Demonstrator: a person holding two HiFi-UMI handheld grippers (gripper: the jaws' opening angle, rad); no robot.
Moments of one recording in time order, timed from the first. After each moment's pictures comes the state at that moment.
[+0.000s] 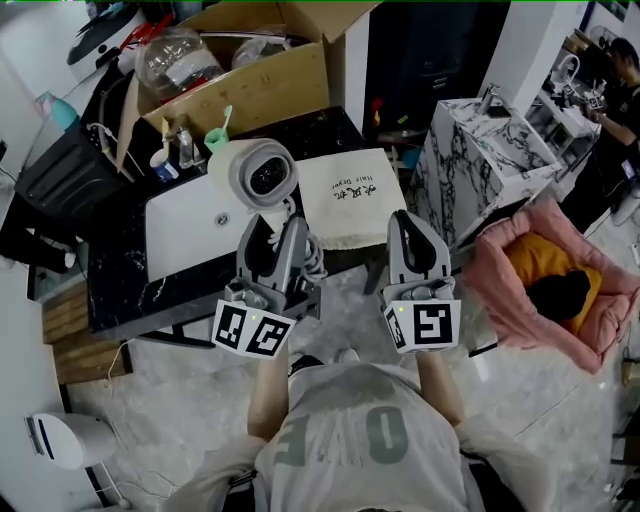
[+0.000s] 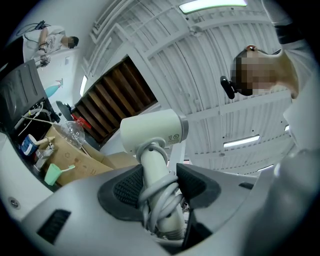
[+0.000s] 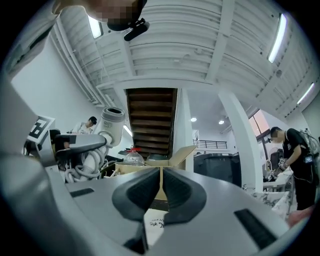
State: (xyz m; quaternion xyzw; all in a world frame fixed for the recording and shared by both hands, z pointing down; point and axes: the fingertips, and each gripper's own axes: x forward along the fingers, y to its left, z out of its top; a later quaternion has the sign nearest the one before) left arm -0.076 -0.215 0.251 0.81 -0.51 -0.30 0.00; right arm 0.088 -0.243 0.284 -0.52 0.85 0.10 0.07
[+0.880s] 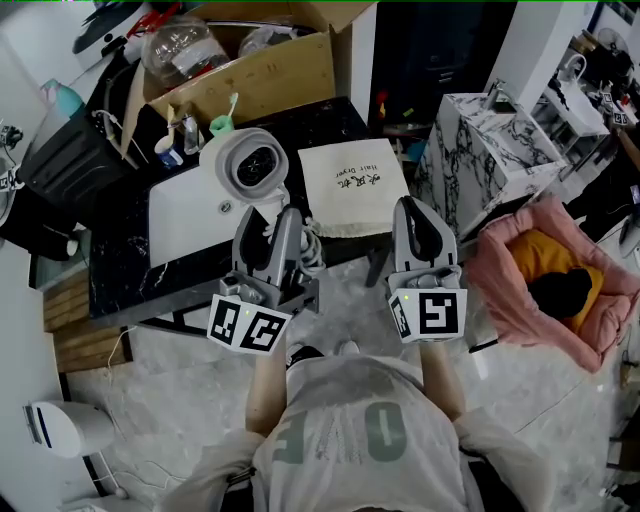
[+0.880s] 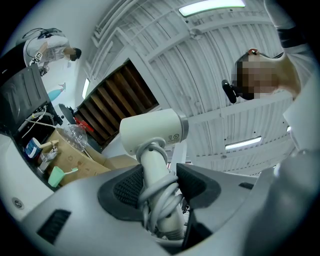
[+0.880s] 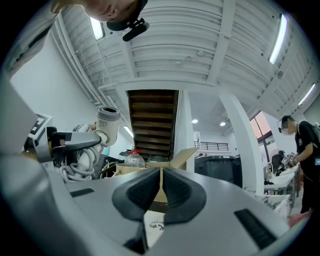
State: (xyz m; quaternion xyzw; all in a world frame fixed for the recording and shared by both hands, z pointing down) left arm -0.085 -0.196 0.246 0.80 -0.52 -0.31 0.00; right arm 0.089 -0.237 0.276 -0.51 0.85 0.12 0.07
